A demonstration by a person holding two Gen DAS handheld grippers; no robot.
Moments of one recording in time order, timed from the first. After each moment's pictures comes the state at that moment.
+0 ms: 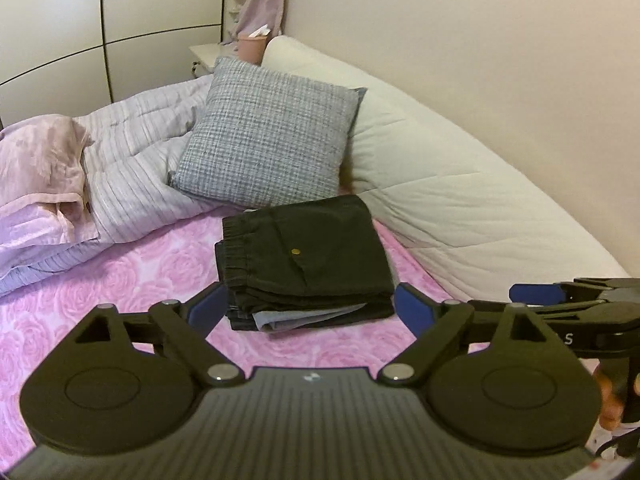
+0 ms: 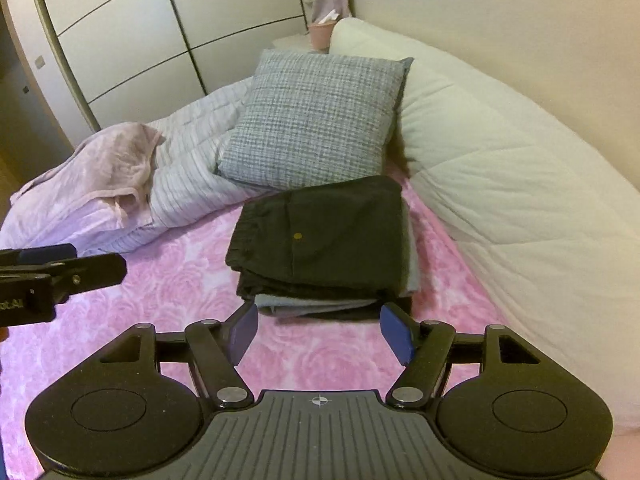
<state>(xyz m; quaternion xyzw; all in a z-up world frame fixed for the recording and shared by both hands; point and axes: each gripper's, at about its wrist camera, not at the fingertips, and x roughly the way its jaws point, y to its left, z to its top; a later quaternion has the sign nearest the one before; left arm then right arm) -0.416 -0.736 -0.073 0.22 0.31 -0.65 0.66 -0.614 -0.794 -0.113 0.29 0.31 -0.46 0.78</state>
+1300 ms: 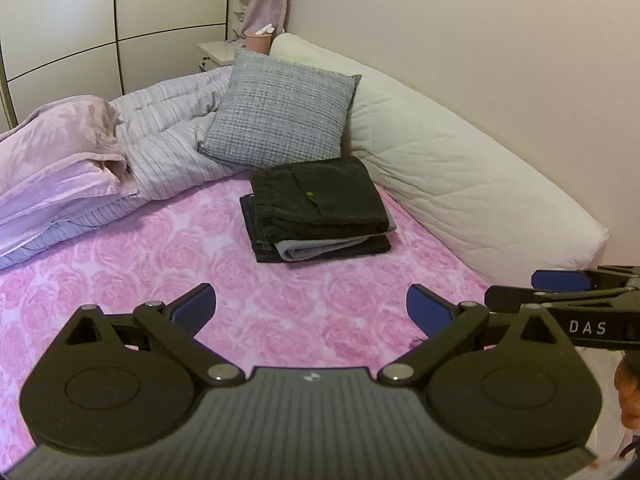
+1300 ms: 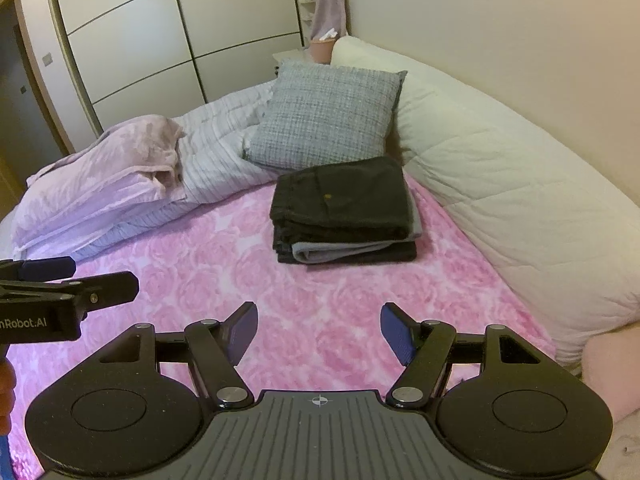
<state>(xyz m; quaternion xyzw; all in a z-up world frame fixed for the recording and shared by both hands) -0.390 -0.562 -0.060 0.22 0.31 -0.65 0.66 -0.590 -0.598 -0.083 0.28 0.30 -0.48 0.78</state>
